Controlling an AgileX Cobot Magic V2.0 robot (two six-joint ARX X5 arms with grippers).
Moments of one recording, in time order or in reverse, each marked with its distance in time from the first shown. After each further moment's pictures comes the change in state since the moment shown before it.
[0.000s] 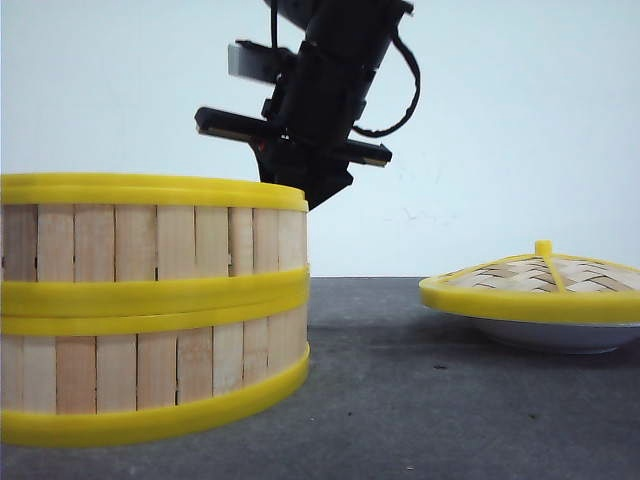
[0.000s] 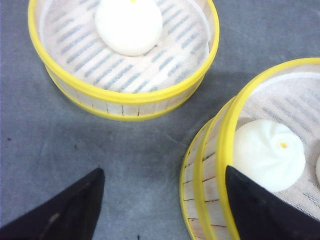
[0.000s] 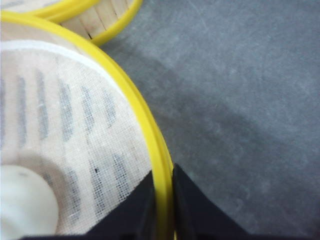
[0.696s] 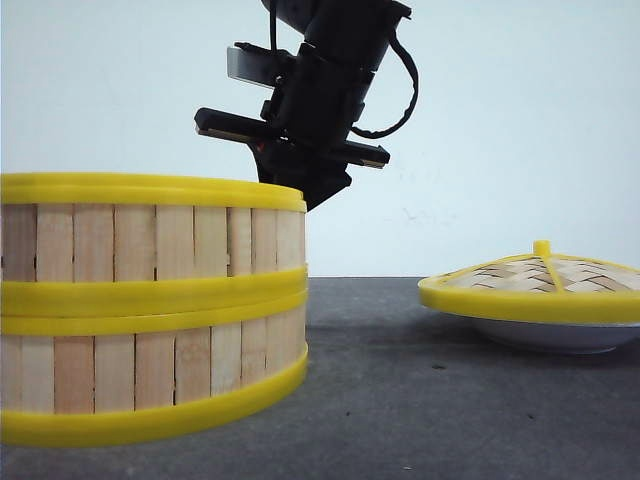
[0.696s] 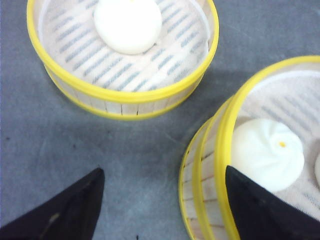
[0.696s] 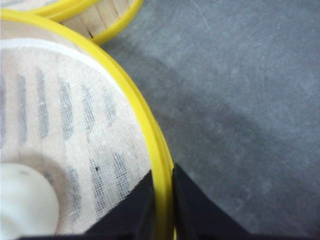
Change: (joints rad) left arm 0.001 0.000 0.000 0.005 0.000 0.000; right arm -0.006 -0.005 0.013 -0.051 -0.016 -0.015
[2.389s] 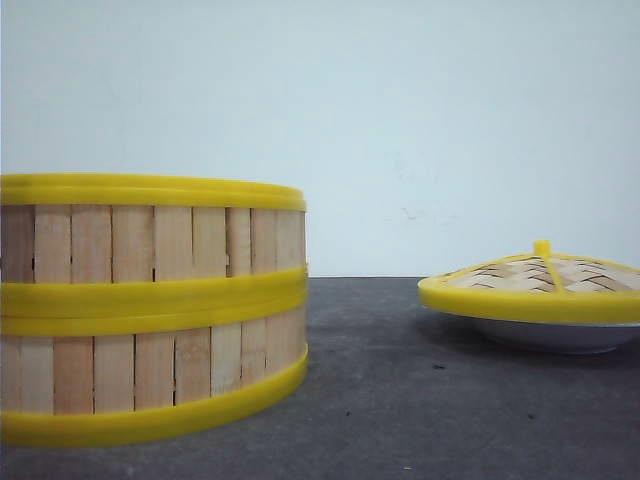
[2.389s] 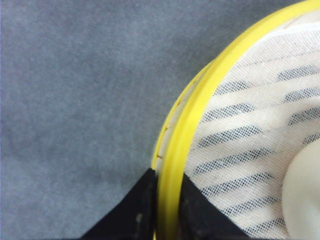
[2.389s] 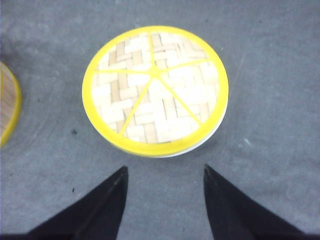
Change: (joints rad) left arm 0.270 0.923 0.433 0.236 0.004 0.000; right arm -0.406 -1.061 -0.367 -0.591 0.090 -0.035
